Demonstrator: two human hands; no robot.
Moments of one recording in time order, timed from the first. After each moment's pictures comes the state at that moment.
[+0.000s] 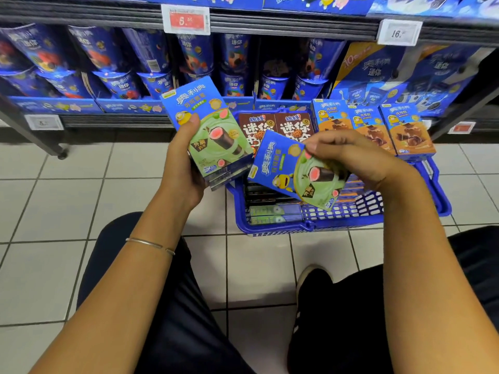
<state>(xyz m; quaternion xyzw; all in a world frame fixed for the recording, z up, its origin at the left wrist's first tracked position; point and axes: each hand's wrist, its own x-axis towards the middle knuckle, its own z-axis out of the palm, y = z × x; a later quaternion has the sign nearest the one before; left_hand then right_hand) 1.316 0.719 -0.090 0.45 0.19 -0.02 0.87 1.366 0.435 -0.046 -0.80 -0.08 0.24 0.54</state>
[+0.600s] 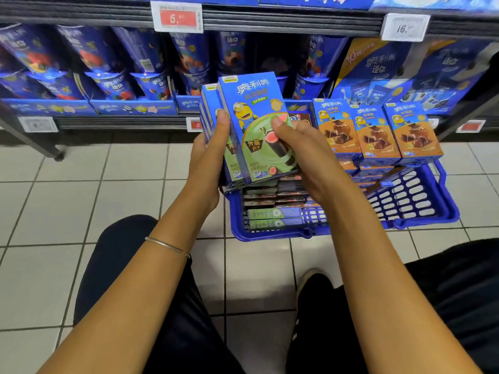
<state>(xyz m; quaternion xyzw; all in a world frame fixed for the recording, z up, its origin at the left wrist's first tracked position) 1.340 0.677 -0.093 0.58 0.20 -0.04 0.79 1.362 0.513 -0.061 -0.73 0.04 0.14 0.67</state>
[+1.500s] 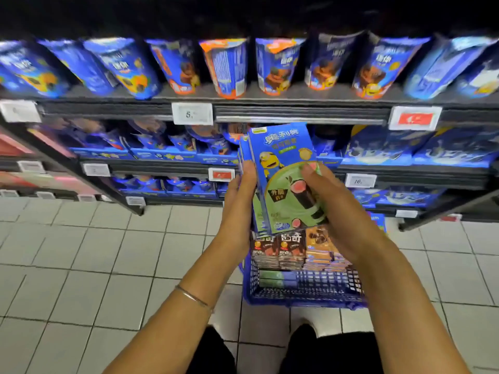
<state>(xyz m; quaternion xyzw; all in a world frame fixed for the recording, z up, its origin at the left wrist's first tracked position) 1.394 0.633 0.238 0.54 0.22 -0.03 0.81 1.427 0.480 0.267 -0.68 0.02 0.24 0.70</state>
